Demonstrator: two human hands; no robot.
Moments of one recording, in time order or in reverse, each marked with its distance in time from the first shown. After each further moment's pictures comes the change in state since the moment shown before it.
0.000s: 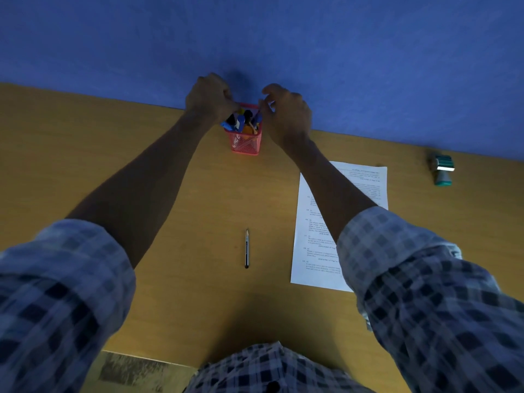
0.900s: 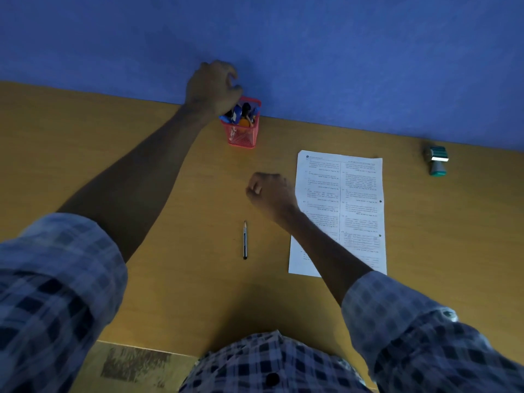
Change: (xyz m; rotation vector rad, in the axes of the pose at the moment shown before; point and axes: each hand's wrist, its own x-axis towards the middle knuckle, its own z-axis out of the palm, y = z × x) left_hand -0.010 0.010 -0.005 -0.006 0.027 0.177; right_hand -0.146 0.019 0.025 0.033 -0.444 0.089
